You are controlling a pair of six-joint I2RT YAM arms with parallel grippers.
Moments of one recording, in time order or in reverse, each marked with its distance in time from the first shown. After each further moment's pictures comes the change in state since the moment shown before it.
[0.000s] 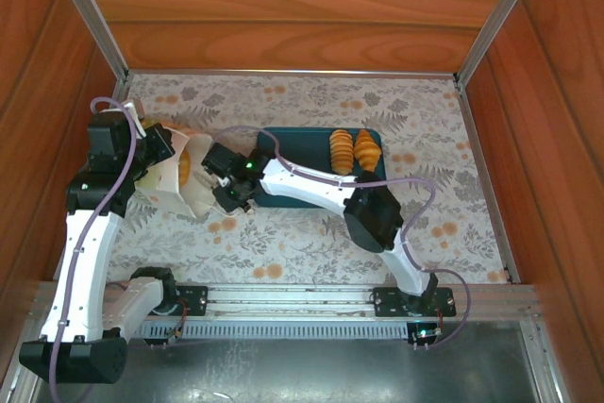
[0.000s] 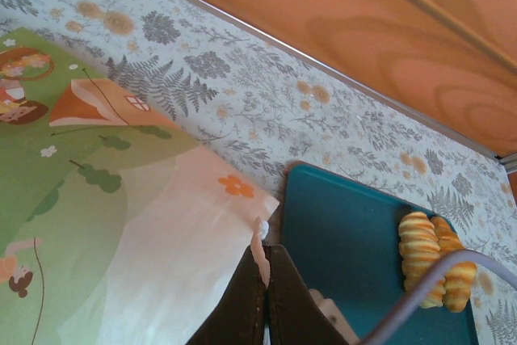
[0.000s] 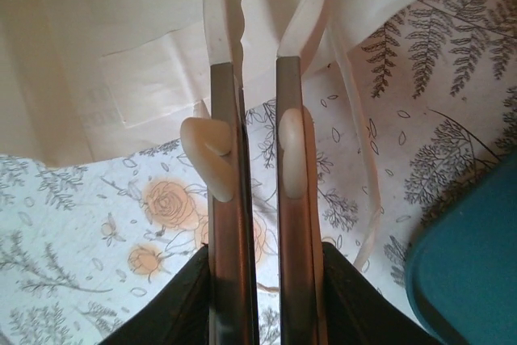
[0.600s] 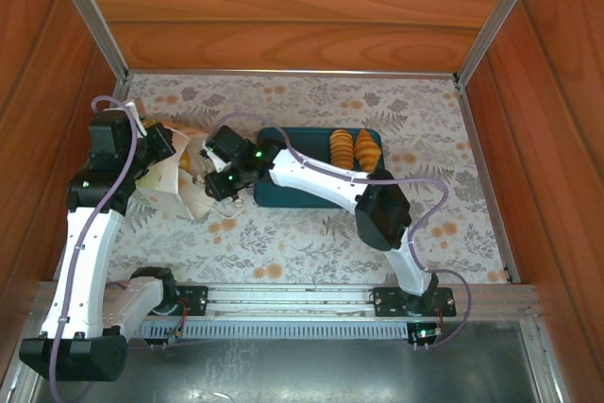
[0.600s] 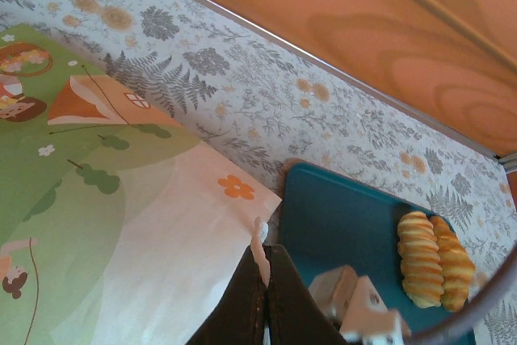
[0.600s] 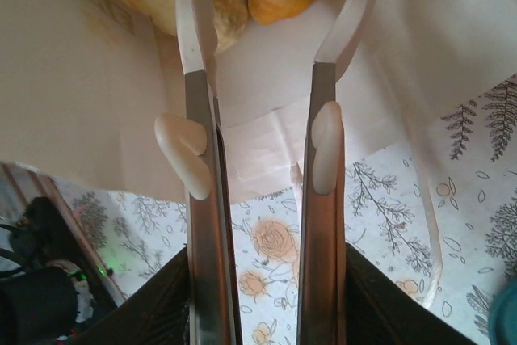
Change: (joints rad) left arm 0.000 0.011 0.000 0.005 0.011 -0.013; right arm -0.058 -0.026 0.031 0.117 -0.237 0.081
